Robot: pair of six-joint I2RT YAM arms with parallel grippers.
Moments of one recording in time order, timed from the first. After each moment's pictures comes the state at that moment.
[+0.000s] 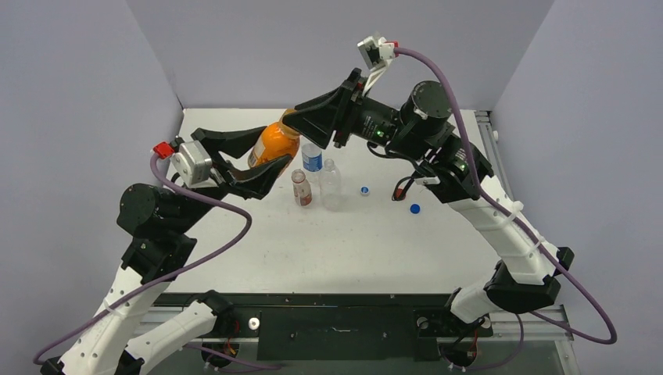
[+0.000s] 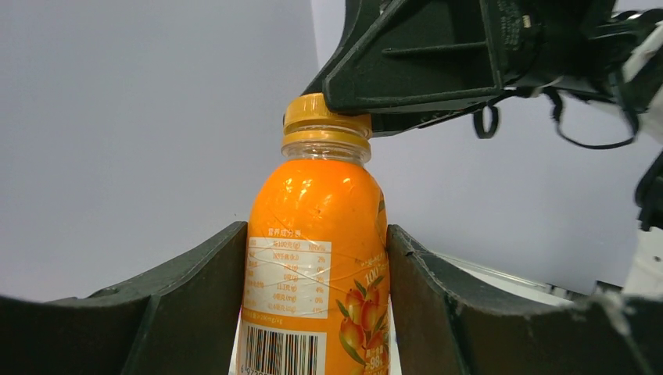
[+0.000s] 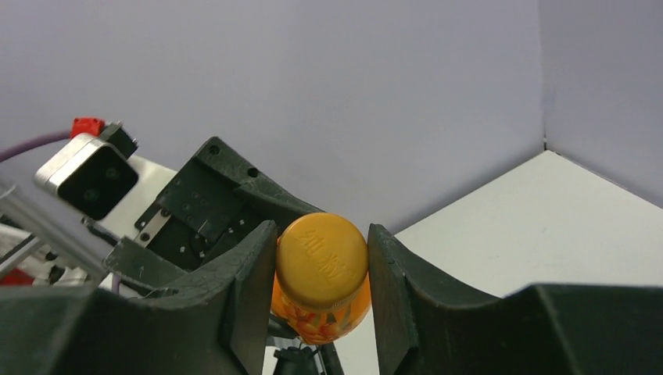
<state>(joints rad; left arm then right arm) -0.61 0.79 1.16 0.09 0.31 -0.05 0.94 1.51 2.05 -0.36 -0.23 0.46</state>
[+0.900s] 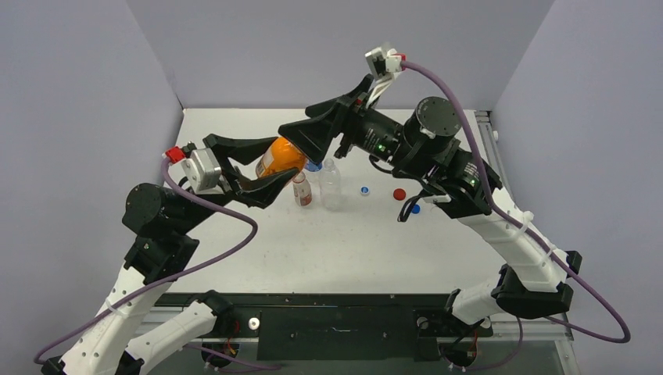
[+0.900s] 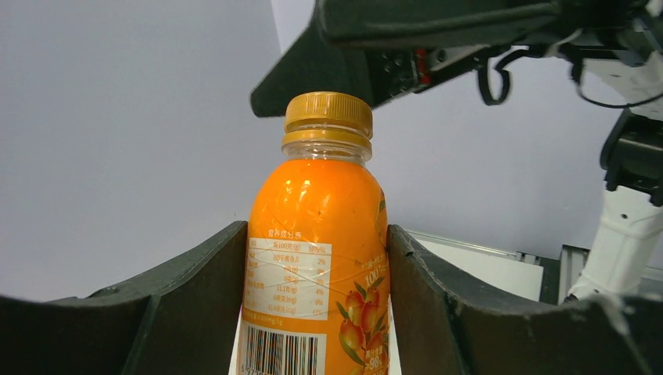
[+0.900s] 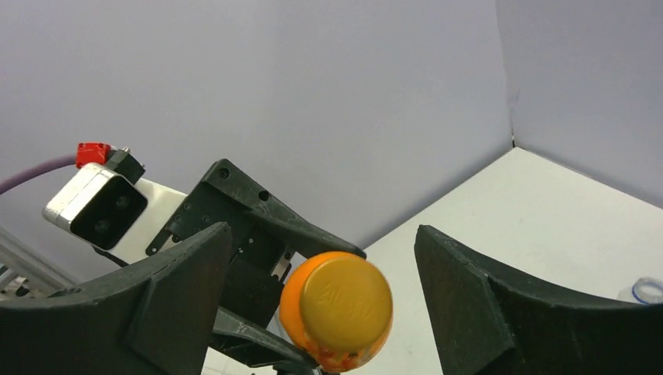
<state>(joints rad) -0.61 0.78 1.15 0.07 0.44 -0.08 0.99 1.44 2.01 -0.35 -0.12 0.43</state>
